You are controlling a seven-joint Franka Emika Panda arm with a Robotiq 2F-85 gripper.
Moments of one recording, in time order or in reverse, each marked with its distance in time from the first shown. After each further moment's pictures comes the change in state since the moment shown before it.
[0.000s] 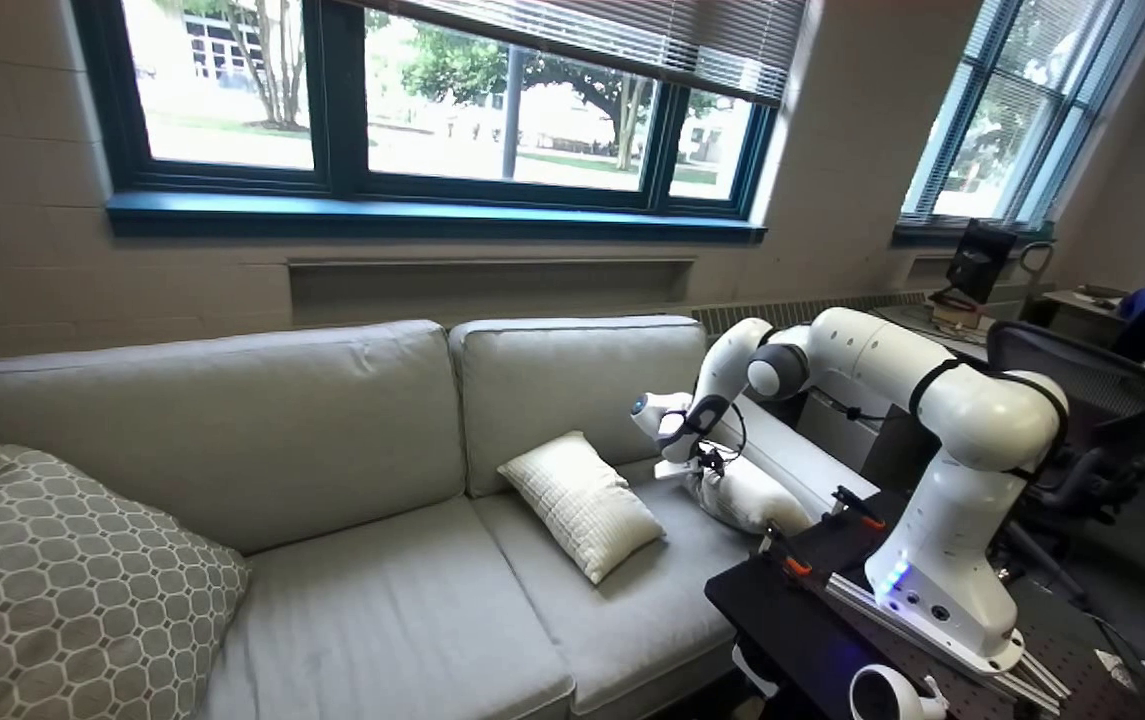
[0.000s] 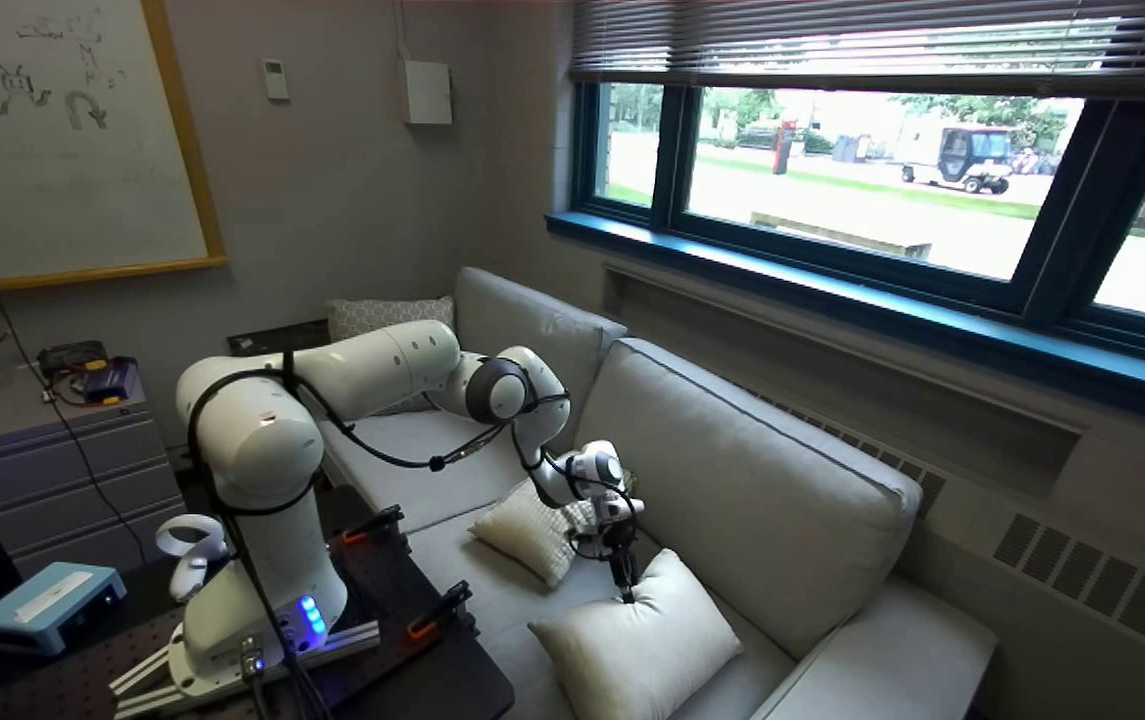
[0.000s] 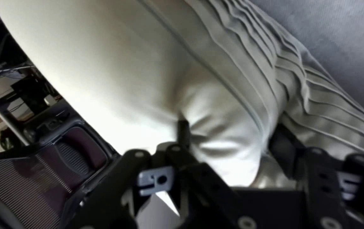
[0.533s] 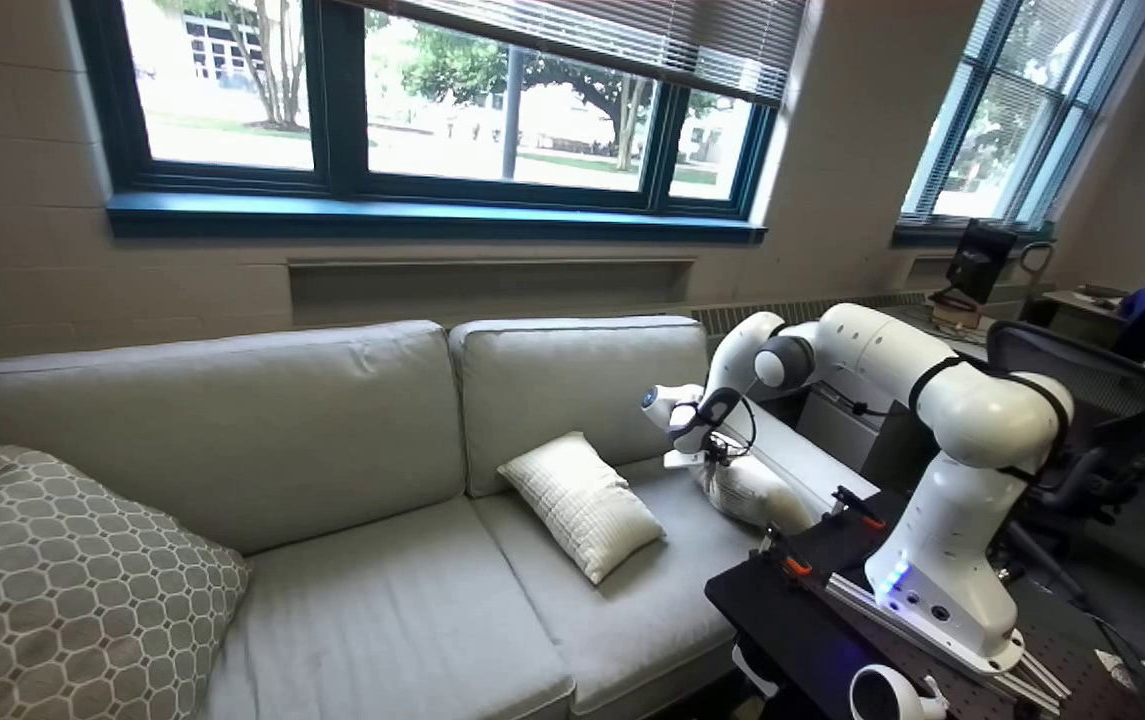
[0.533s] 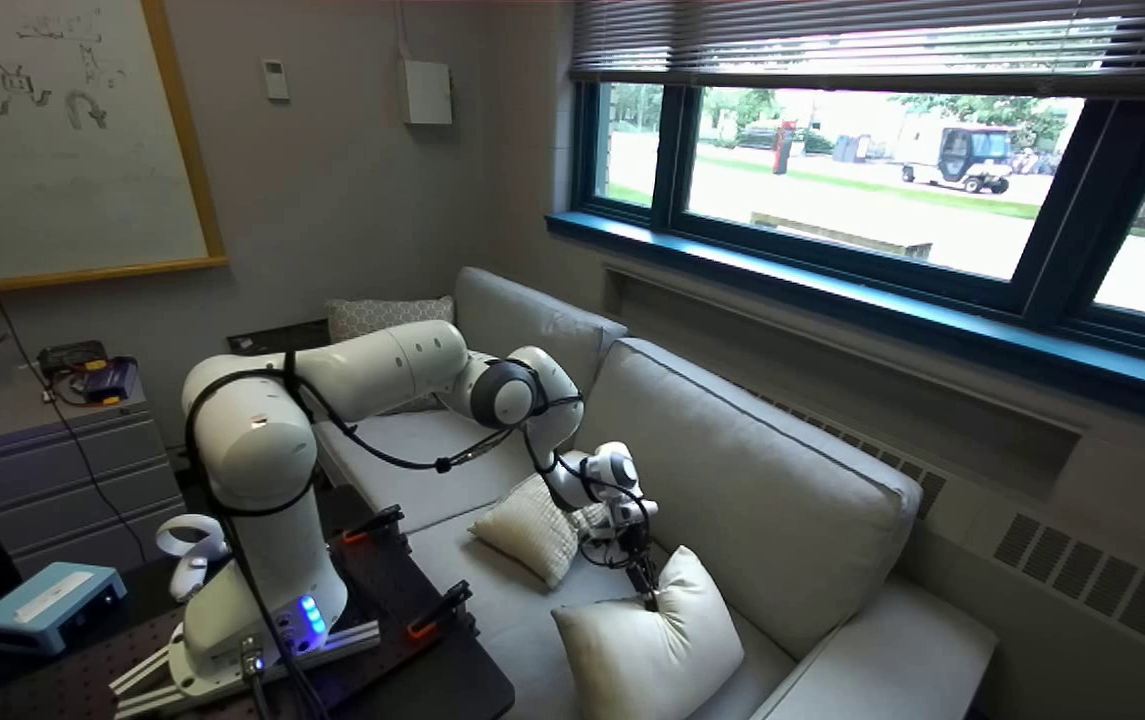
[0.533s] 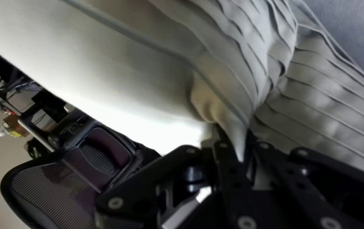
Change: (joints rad) arm -0.089 -0.026 0.031 0.009 -0.109 -0.021 0.131
